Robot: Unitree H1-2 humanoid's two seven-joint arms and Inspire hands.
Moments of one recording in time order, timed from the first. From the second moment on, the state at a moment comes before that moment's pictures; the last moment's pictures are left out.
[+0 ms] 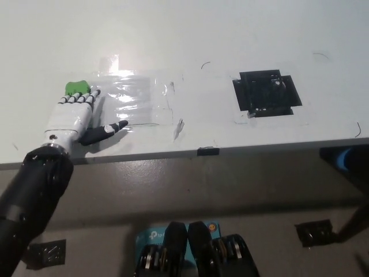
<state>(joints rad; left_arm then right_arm) -0.73 0.41 -0.43 0.78 0.82 0.06 0.17 -0.05 -0.14 -0.37 0.00 0.07 0.11 -0.18</state>
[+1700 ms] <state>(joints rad) -0.89 0.00 -0.67 1.05 0.82 0.01 0.31 -0.08 -0.10 -0.33 0.00 0.05 0.10 -0.20</state>
